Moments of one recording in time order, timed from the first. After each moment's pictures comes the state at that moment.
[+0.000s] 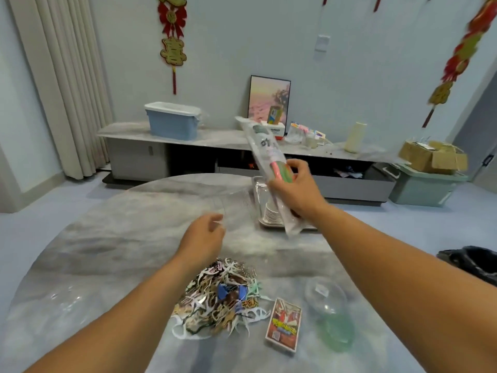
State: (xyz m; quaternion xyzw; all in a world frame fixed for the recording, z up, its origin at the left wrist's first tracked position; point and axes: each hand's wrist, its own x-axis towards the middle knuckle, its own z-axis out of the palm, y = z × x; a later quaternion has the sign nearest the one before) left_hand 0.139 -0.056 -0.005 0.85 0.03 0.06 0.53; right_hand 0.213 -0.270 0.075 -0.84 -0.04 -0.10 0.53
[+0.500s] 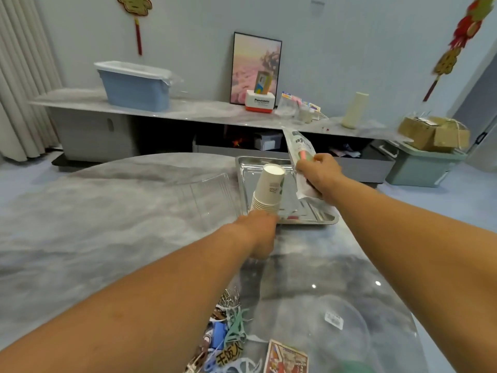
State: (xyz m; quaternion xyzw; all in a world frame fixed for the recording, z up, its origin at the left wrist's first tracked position) left_hand 0.299 -0.182 -0.053 0.95 -0.22 -0.13 0.14; right_hand 0.375 -0.356 0.008 -0.85 0.18 -0.08 0.49
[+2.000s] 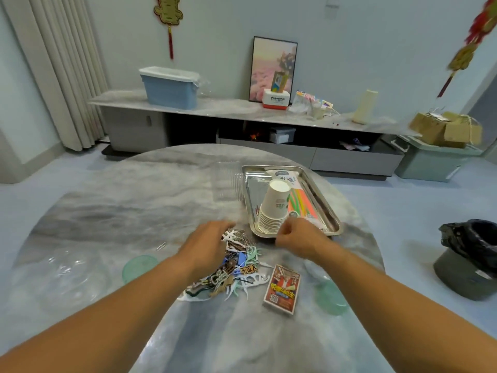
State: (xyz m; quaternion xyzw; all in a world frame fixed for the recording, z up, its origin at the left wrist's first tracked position) left_hand 0.124 -0.060 -0.073 0.95 -0.09 -0.01 0.31; right_hand 0.150 -0.295 -0.037 -0.96 0.01 0.14 0.26
